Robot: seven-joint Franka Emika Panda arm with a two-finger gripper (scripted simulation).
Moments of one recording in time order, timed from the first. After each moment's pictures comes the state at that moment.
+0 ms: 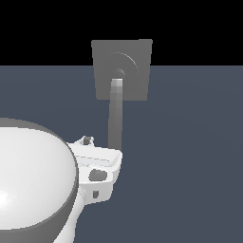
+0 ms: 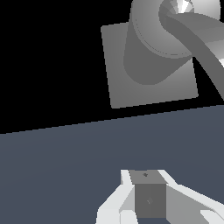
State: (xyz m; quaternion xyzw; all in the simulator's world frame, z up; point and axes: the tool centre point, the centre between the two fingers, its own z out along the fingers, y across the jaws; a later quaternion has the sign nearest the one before) arm -0.117 0.095 0.099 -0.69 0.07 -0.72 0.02
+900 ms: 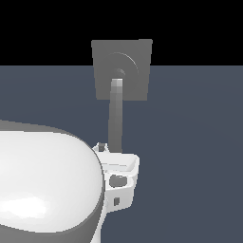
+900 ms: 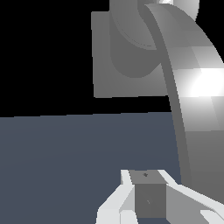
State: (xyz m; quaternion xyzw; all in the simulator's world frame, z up) arm -0.126 0.055 0.083 -0.71 0.04 -0.71 -0.02
